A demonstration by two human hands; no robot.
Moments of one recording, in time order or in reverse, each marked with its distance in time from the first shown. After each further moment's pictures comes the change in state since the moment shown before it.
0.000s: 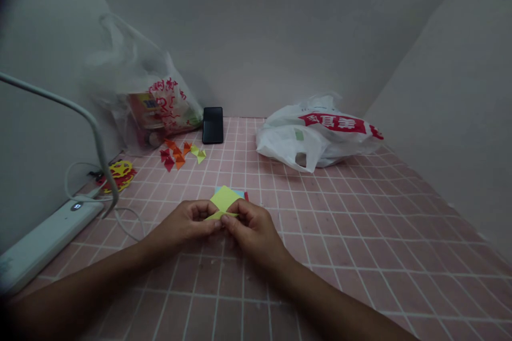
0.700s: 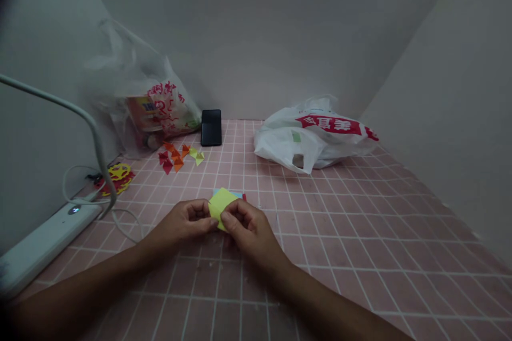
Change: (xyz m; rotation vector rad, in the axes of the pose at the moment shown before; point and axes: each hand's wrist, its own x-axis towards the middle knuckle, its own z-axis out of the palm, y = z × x) left_hand 0.001 0.001 -0.001 -0.027 0.052 0.022; right_hand 0.000 0.000 0.003 0.115 -0.004 0.007
